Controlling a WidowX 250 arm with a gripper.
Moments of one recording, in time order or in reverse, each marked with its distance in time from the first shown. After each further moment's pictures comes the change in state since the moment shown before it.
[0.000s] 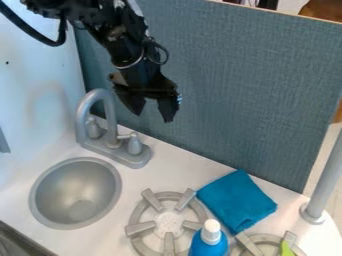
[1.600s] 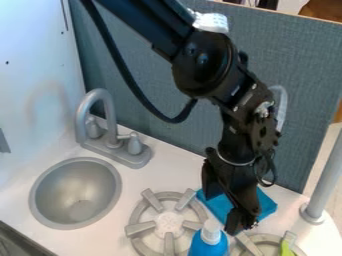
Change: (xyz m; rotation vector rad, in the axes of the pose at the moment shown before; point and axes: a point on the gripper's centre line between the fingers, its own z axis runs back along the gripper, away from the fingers) arm -0.091 -0.137 -0.049 0.019 0.346 -0.681
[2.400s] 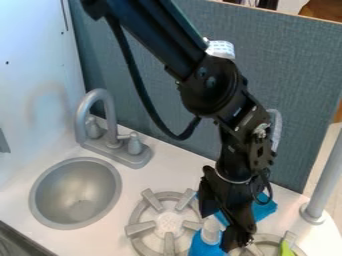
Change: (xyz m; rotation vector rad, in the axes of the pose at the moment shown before) arm -0.007 -0.005 -0.024 -0.028 0.059 -0.010
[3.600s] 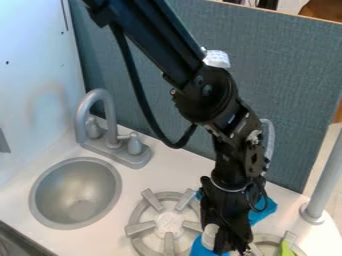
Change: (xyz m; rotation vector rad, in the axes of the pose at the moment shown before) arm -0.005 -0.004 -0.010 -0.068 0.010 -0.005
